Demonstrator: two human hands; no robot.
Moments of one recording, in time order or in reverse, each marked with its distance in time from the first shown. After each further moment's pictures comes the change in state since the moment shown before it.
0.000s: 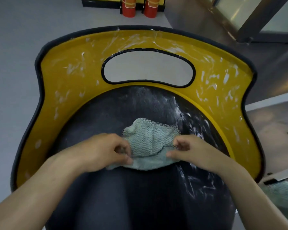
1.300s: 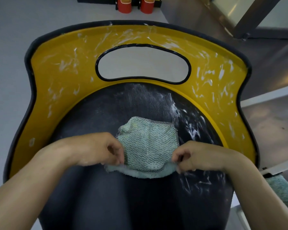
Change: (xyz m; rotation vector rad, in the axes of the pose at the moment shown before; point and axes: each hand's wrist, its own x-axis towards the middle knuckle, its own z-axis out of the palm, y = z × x) left_hand 0.006 -0.008 -0.003 -0.215 -0.214 -0.004; right_hand -0.015 -0.006 -0.016 -0.123 -0.359 0.224
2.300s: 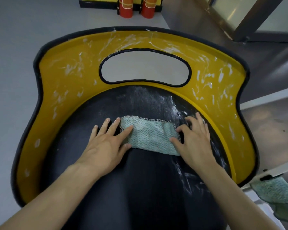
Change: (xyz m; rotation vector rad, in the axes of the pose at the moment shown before) left_hand 0.022 -0.006 0.043 0.529 0.526 -0.152; right_hand 0.051 0.023 0.028 -0.407 0.994 0.055
